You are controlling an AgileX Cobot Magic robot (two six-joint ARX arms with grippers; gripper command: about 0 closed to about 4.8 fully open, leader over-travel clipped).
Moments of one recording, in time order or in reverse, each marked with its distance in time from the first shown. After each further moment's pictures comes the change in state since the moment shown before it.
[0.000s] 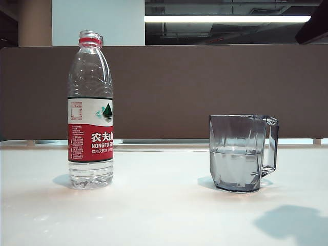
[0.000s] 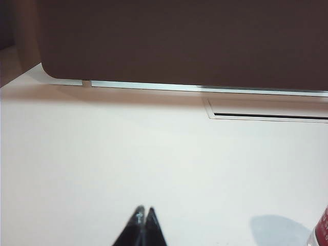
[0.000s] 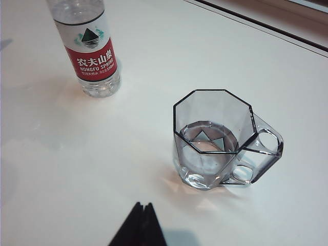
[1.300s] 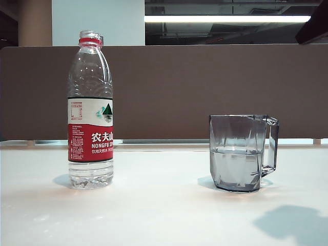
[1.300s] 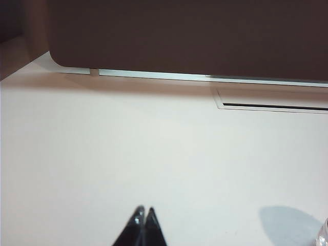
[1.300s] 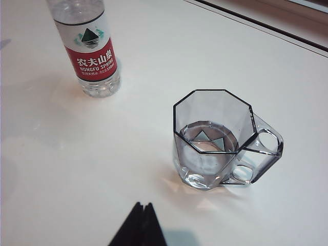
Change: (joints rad) left arm 0.000 0.000 0.000 -0.037 -0.029 0.000; right arm 0.000 0.000 0.000 0.000 0.000 0.000
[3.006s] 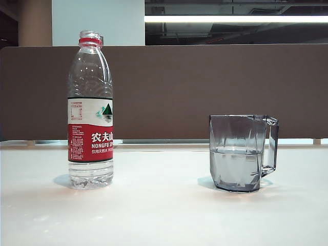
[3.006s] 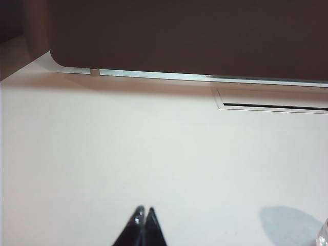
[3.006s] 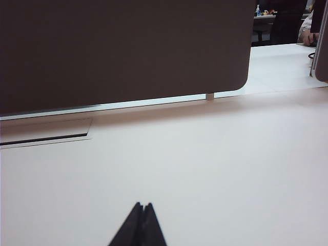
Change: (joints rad) left arm 0.000 0.000 0.000 0.000 0.000 0.000; right arm -0.876 -0.434 -0.509 0.570 -0.041 -0.012
